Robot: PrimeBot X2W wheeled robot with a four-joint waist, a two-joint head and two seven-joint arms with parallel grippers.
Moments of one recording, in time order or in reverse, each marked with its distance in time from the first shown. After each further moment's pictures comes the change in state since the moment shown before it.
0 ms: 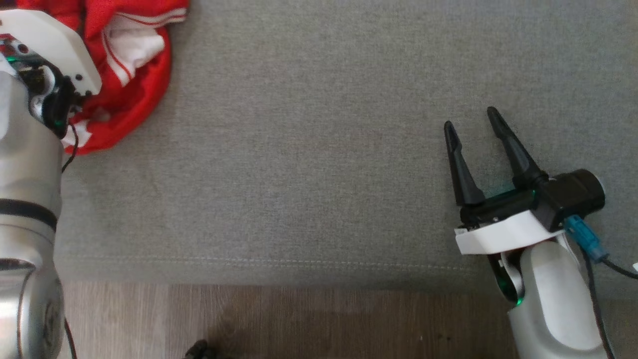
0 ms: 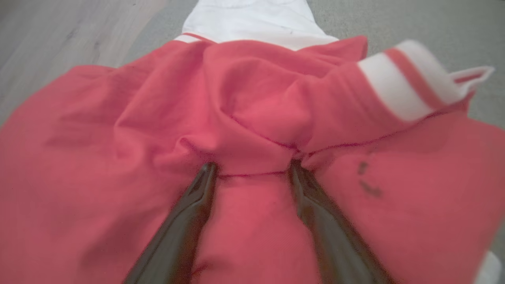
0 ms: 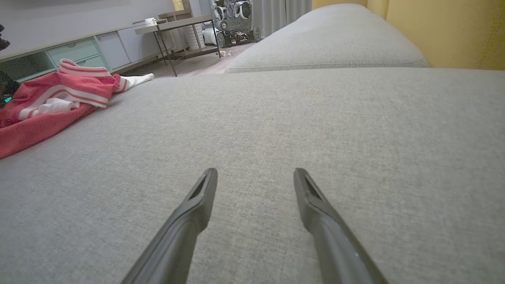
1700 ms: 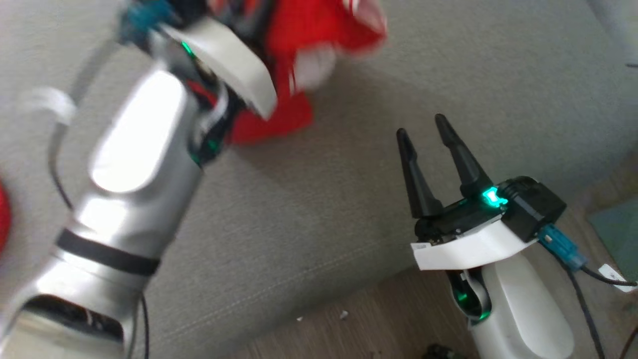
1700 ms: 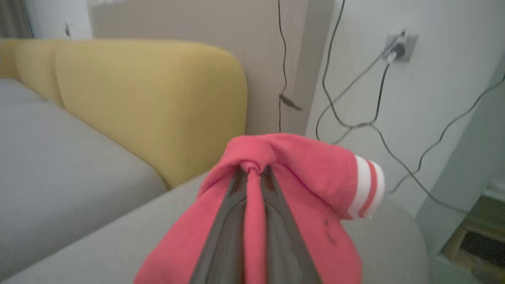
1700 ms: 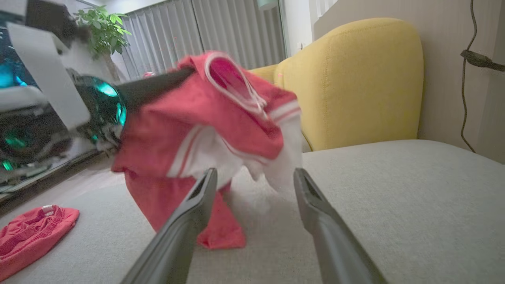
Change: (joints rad) left arm 0.171 -0.089 -0.476 -0.734 -0.283 0.010 -0.164; right arm 0.013 0.035 0.166 -0.054 0.235 0.000 0.000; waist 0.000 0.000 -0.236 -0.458
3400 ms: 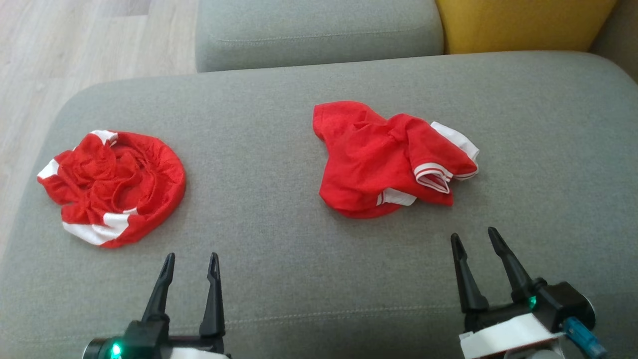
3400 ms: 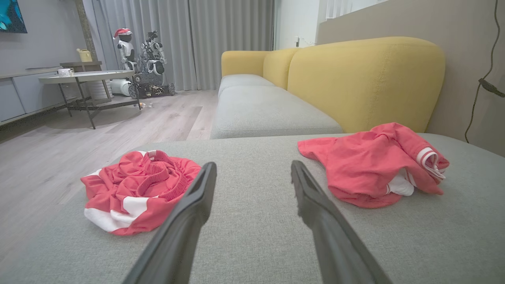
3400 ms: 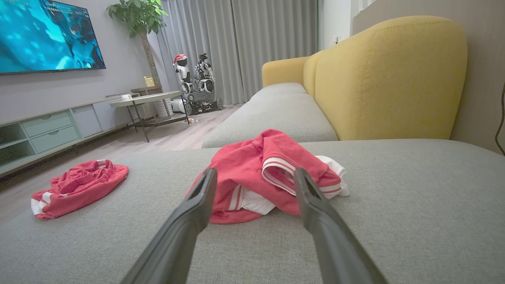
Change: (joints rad) left arm 1.198 -0.104 0.375 -0.545 0.450 0.255 -0.157; right arm 0.346 0.015 -0.203 0.021 -0.154 0.000 0.000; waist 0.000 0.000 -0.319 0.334
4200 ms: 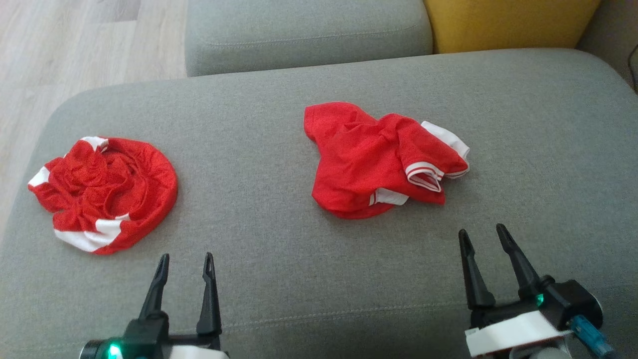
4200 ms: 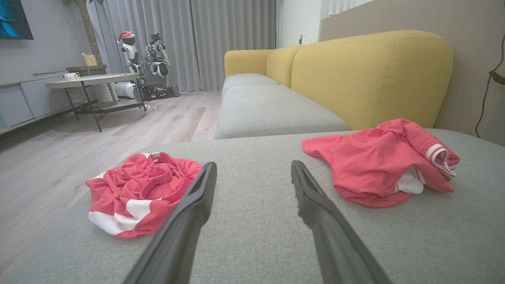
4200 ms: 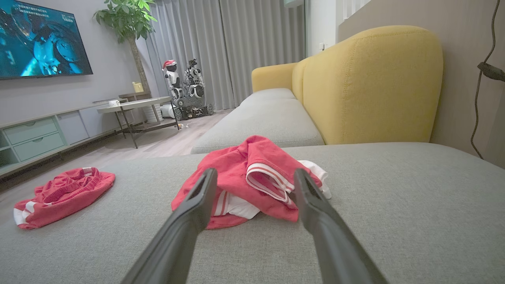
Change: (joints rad) left arm -0.010 -0.001 -0.002 0.021 0.018 0.041 0.000; right arm -0.005 0.000 -0.024 -0.009 -0.002 0.000 0.000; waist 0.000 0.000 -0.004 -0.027
